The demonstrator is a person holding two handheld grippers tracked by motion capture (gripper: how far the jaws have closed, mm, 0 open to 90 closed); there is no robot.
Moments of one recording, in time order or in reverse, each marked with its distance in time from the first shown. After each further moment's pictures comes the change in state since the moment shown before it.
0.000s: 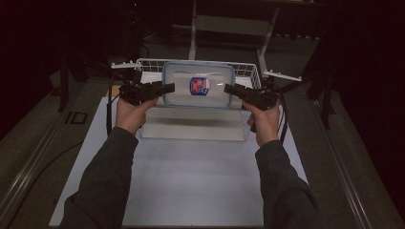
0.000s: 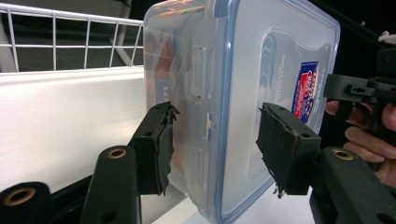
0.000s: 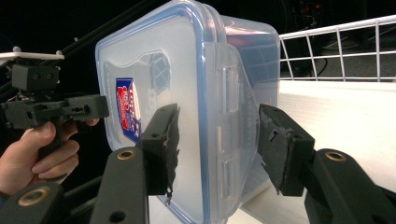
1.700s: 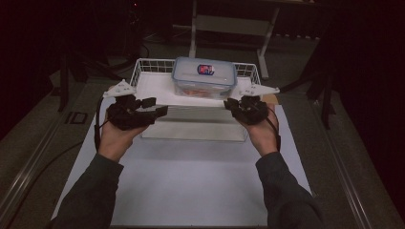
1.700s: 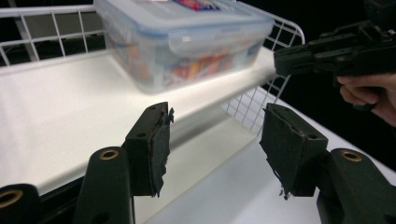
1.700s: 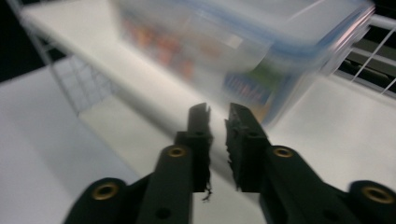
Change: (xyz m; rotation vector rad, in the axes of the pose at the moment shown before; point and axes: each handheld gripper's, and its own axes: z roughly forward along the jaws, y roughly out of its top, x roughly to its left) left arm -0.039 -0.051 -0.055 0.033 0.093 0.272; right arm 0.035 -0.040 0.006 0.205 -0.307 -0.503
